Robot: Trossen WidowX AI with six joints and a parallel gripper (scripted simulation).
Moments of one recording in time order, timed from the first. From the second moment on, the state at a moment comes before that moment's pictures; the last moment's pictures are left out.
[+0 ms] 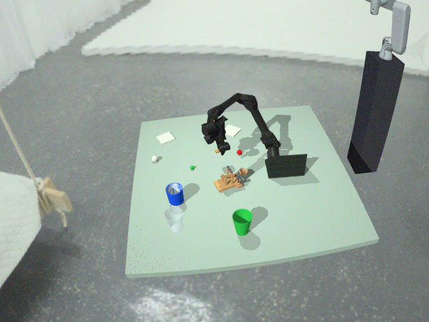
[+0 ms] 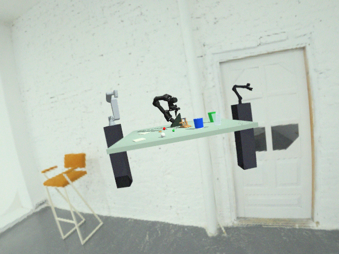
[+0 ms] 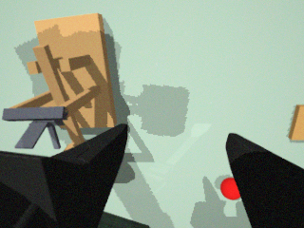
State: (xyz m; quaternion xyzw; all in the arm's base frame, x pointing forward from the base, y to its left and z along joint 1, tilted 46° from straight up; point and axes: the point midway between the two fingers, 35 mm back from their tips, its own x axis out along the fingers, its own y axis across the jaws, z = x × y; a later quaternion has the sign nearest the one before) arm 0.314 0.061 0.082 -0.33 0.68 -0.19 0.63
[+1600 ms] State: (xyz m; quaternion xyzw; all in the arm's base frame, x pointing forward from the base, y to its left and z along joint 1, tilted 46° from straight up) arm 0.196 -0.110 0.094 -0.28 0.66 -0.27 0.65
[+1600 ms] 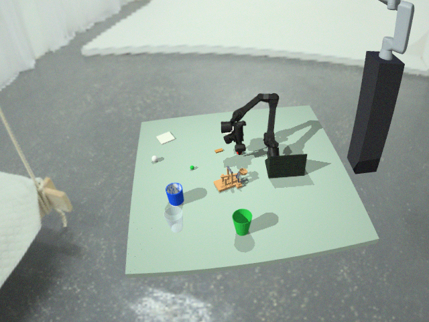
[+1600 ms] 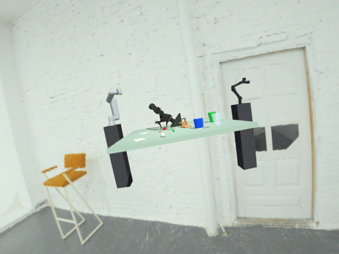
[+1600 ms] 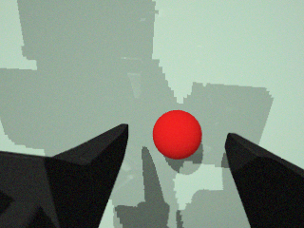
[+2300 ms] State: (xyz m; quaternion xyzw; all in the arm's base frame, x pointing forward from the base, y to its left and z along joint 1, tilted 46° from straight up) arm 0.194 -0.120 0.086 -0.28 0.66 -0.27 0.64
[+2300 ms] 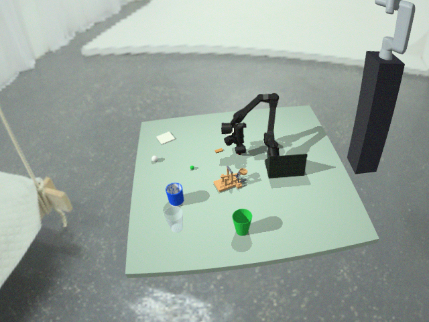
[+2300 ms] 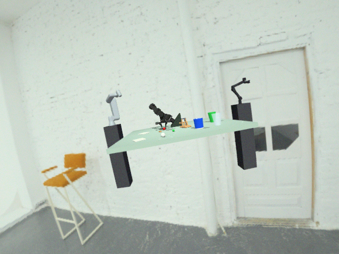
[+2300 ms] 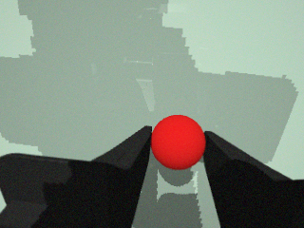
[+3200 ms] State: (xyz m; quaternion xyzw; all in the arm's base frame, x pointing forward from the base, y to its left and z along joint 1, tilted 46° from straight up) arm 0.203 -0.034 0.160 -0.31 0.66 -0.24 0.64
